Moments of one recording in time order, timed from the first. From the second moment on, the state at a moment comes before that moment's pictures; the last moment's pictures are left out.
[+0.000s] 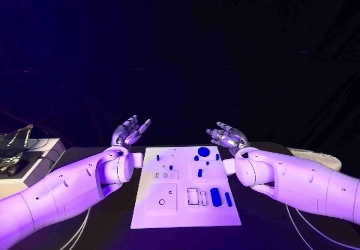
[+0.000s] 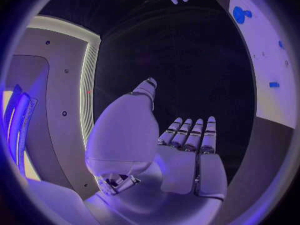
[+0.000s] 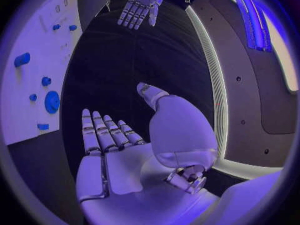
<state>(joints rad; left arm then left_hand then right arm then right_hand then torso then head) 1.02 -0.66 0.14 1.21 -0.05 -0.56 0.45 1.40 -0.12 0.10 0.29 0.24 0.25 0.14 0.03 0.03 0.24 0.17 0.02 0.03 0.24 0.21 0.03 0.03 0.12 0.26 0.26 0.03 0.03 1.17 -0.63 -0.11 1.25 -0.03 -0.51 0.35 1.15 -0.09 0.44 0.06 0.22 0.22 0.14 0.03 0.04 0.32 0.27 0.03 0.03 0.40 0.25 0.04 0.04 0.08 0.41 0.28 0.04 0.04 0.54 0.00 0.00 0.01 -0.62</state>
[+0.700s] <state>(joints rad) 1.02 -0.78 0.16 1.29 -0.16 -0.36 0.42 1.49 -0.12 0.28 0.29 0.25 0.92 0.21 0.23 0.15 1.10 0.15 0.12 0.07 1.08 0.11 0.29 0.23 0.18 0.96 0.22 0.33 0.14 1.23 -0.61 -0.13 1.11 -0.71 -0.37 0.29 1.31 -0.13 0.51 -0.07 0.22 0.83 0.21 0.20 0.14 1.00 0.17 0.09 0.06 1.08 0.11 0.22 0.15 0.15 0.94 0.21 0.29 0.15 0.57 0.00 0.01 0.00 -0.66</state>
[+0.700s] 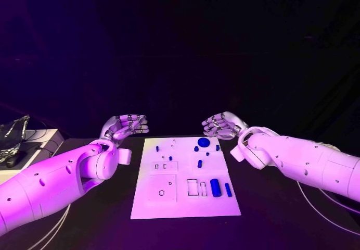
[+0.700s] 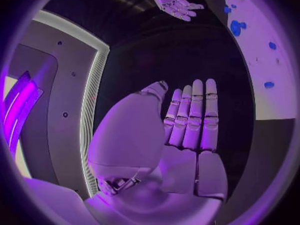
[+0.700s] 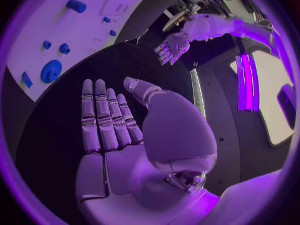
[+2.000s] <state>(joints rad) 1.02 -0.94 0.25 1.56 -0.23 -0.30 0.38 1.45 -0.19 0.36 0.27 0.25 0.94 0.20 0.21 0.16 1.14 0.14 0.07 0.07 1.15 0.07 0.46 0.46 0.18 1.01 0.17 0.49 0.23 1.32 -0.57 -0.13 1.10 -1.62 -0.24 -0.04 1.27 -0.24 0.54 -0.05 0.24 0.99 0.16 0.17 0.22 1.09 0.10 0.06 0.07 1.46 0.01 1.28 1.04 0.10 1.40 0.11 1.22 1.05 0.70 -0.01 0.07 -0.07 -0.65</state>
